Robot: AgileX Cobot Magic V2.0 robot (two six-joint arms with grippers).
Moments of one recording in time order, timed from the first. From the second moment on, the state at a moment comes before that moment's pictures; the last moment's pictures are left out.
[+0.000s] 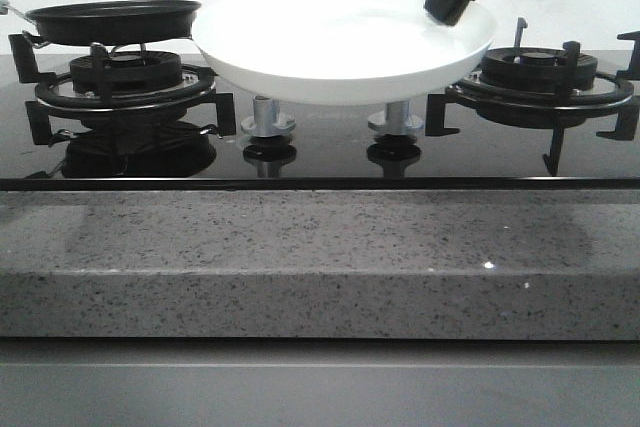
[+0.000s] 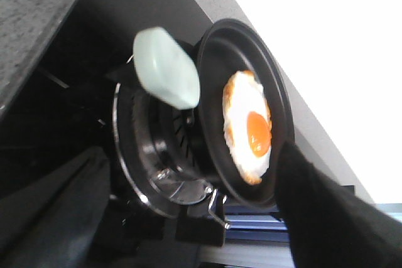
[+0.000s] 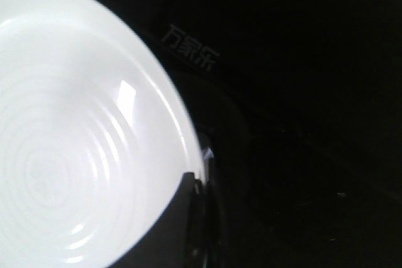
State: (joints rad) left arm 0.38 1.55 -1.15 -1.29 0.85 0.52; right arm 0.25 1.72 -1.65 0.39 1.14 -0.28
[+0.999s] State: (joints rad) left arm 0.34 1.84 -1.38 -1.41 0.90 0.51; right arm 0.25 1.72 -1.65 0.39 1.14 -0.28
